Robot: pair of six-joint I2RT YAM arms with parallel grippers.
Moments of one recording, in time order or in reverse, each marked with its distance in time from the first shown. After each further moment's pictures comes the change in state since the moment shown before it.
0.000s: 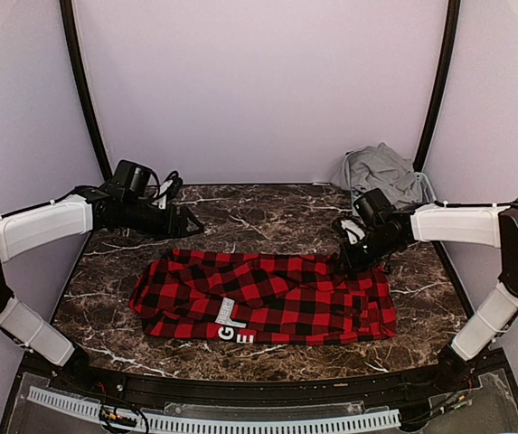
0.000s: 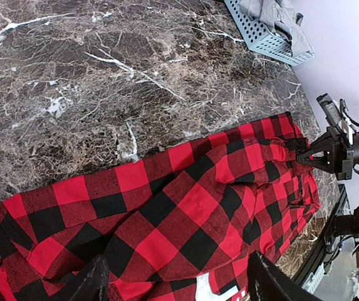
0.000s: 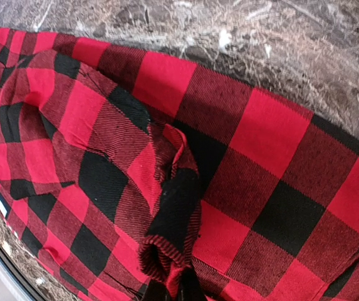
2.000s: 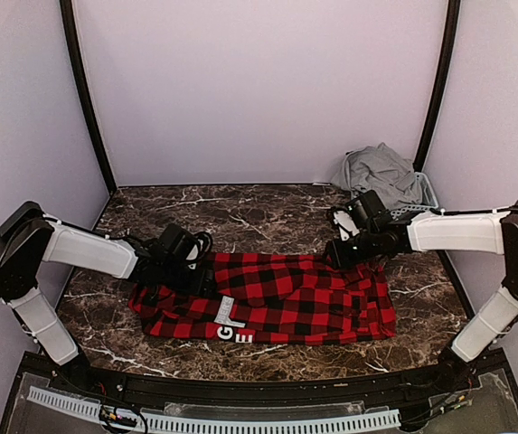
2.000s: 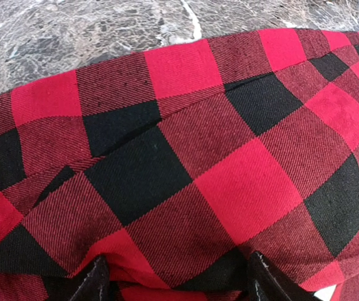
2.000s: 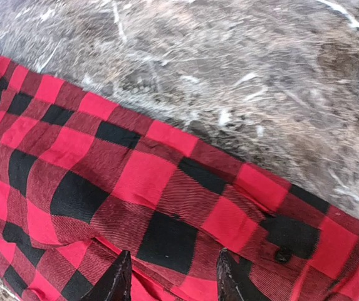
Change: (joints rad) left arm -0.264 0.212 -0.294 0.323 -0.474 -0.016; right arm 0.088 -0.034 -0.049 0.219 0.230 -0.009
